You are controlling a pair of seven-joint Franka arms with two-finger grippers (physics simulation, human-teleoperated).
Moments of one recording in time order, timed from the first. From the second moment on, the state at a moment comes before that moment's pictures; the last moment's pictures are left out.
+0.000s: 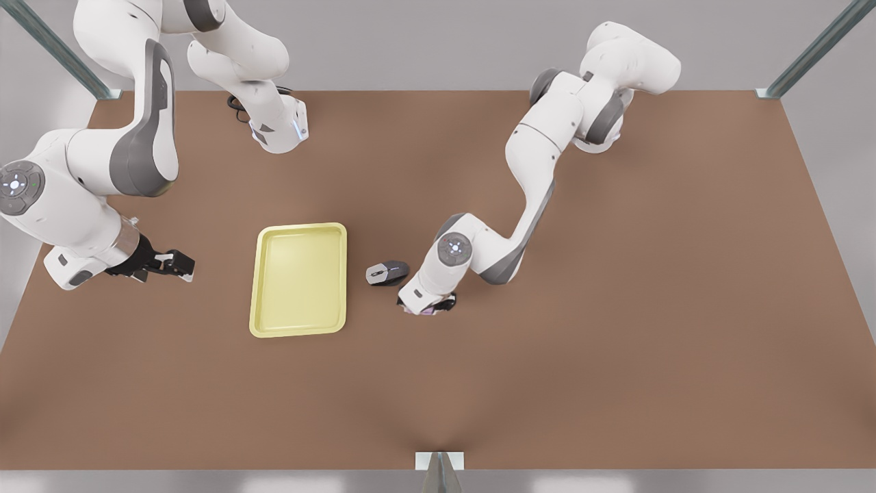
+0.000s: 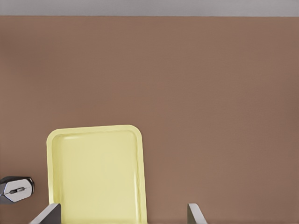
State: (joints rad) left arm -0.74 1.06 0.05 -0.93 -0.19 2.24 -0.59; right arm 0.04 0.24 -0.04 -1.44 0.02 1.70 -0.01
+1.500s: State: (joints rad) left arm -0.10 0.04 0.02 -1.74 -0.08 1.74 -0.01; right arm 0.49 1.07 0.10 -0.84 0.01 2.13 0.47
